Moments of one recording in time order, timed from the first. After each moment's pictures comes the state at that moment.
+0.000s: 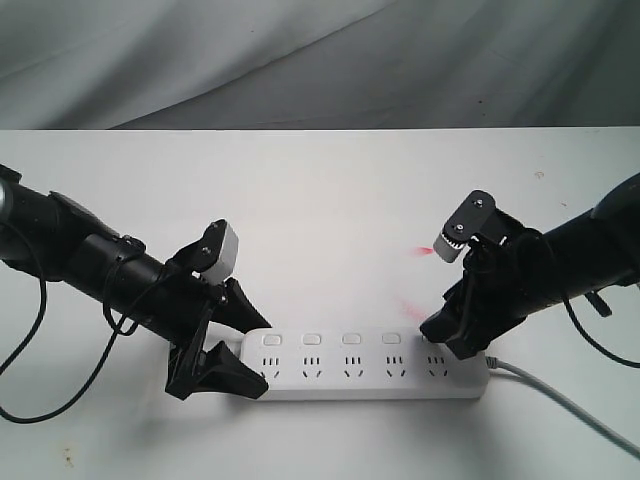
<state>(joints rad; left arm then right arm) -0.10 2.09 -0.99 -1.17 0.96 2.09 0.20 1.83 -0.82 0.99 0.51 -1.57</state>
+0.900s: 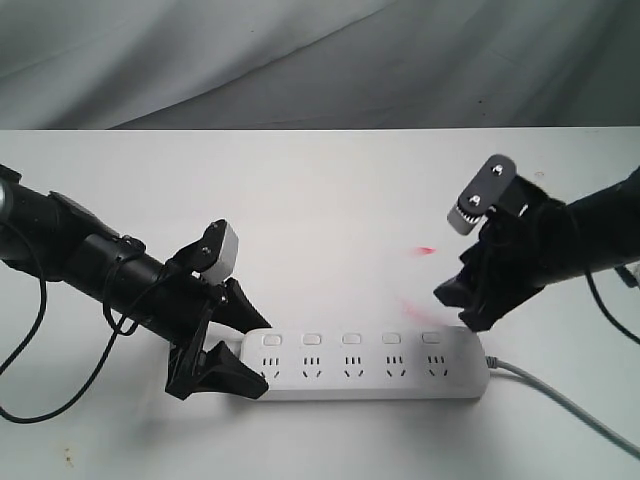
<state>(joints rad) -0.10 2.09 -0.99 -1.17 0.96 2.09 0.20 1.67 -0.82 0.94 0.45 -1.53</state>
